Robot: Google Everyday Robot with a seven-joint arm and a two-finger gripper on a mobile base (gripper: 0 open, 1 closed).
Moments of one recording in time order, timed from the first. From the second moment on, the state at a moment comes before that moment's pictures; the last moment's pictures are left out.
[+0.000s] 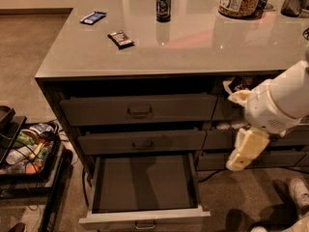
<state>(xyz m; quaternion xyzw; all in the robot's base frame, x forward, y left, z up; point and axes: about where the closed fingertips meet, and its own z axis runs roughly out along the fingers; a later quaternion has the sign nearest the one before) 0.438 -0.190 0.832 -0.60 0.77 0.07 0.21</state>
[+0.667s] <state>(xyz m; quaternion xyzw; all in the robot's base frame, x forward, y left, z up) 0.443 -0.120 0.781 -0.60 0.72 0.21 0.29</state>
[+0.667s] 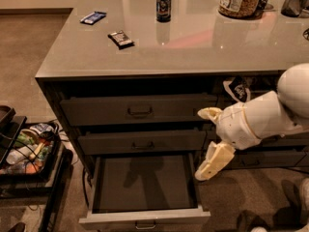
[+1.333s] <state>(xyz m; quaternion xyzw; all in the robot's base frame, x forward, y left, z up) 0.445 -0.086 0.718 -0.61 0.73 0.20 0.25</state>
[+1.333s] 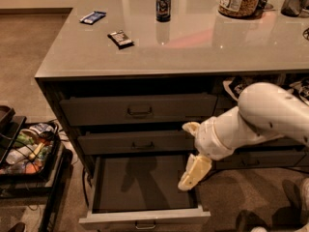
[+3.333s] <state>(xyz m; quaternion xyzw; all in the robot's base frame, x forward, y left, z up) 0.392 -0.039 0.453 -0.56 0.74 0.29 0.24</state>
